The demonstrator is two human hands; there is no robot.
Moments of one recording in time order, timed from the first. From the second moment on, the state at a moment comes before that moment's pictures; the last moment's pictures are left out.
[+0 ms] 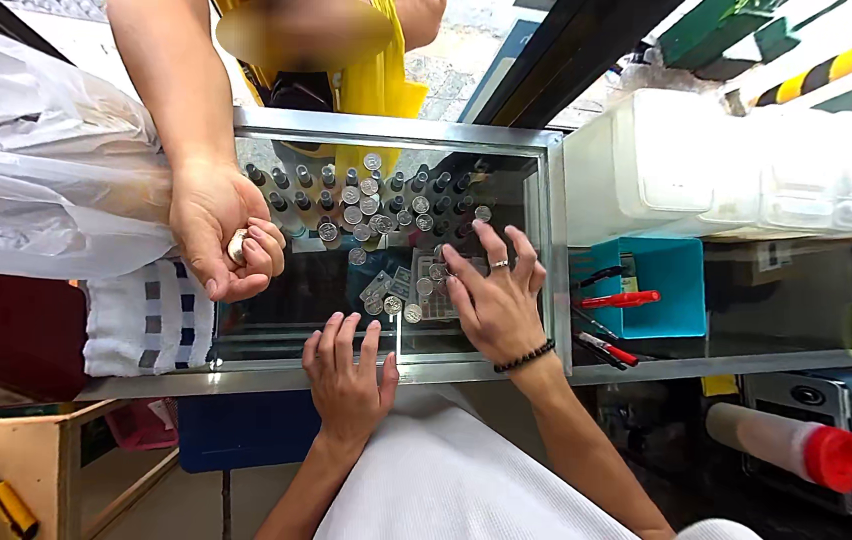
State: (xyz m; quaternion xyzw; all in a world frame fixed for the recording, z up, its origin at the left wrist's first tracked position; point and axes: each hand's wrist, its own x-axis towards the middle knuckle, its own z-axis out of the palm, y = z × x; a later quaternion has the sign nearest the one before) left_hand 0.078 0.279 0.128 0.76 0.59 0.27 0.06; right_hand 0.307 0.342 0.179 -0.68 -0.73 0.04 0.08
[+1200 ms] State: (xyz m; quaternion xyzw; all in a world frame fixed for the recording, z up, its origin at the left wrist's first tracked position) left_hand 0.092 0.294 0.146 0.82 0.51 0.22 0.14; right_hand 0.268 0.315 0.149 -0.56 -0.80 0.15 0.14
